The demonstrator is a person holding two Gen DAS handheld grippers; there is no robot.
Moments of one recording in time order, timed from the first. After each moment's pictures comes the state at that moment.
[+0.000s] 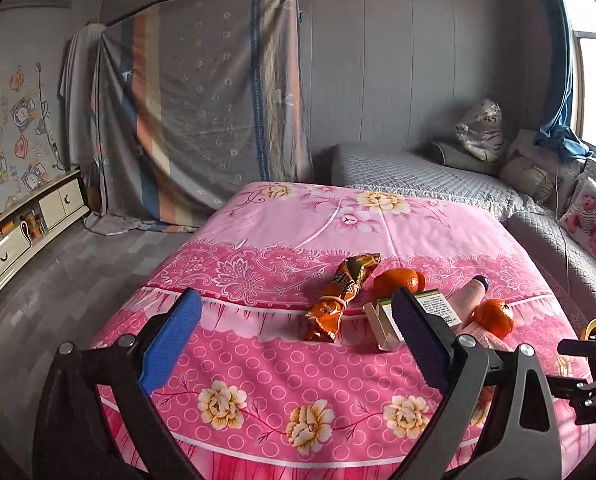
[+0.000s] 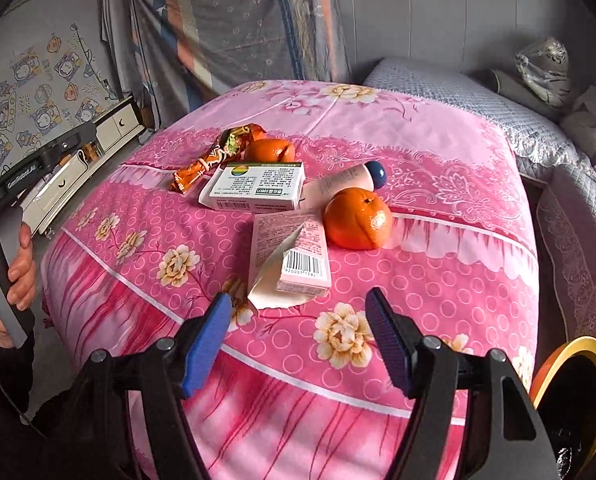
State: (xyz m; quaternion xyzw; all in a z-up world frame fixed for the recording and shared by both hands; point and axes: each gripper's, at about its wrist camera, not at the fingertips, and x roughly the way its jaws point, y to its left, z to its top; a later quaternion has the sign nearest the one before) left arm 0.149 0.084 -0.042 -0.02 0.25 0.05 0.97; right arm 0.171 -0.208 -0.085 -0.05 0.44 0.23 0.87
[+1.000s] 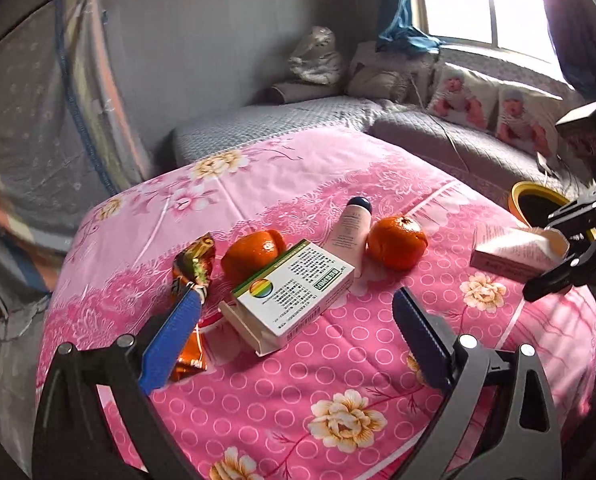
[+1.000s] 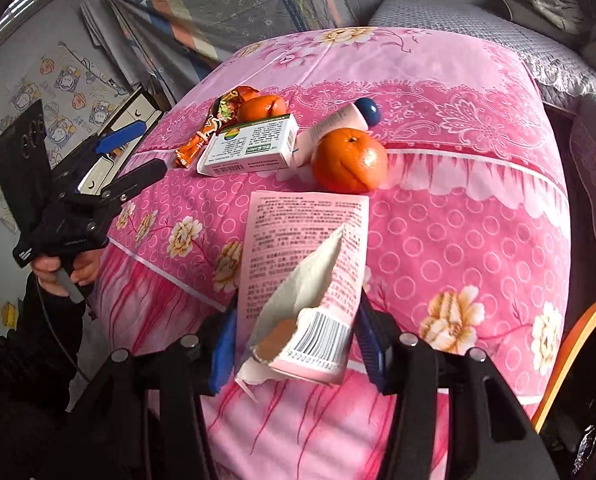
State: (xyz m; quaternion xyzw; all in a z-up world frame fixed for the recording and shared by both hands) left arm 0.211 0.006 -0.085 0.15 0.30 -0.25 0.91; right arm 0.165 -0.278 -0.093 0.05 0.52 0.25 0.82
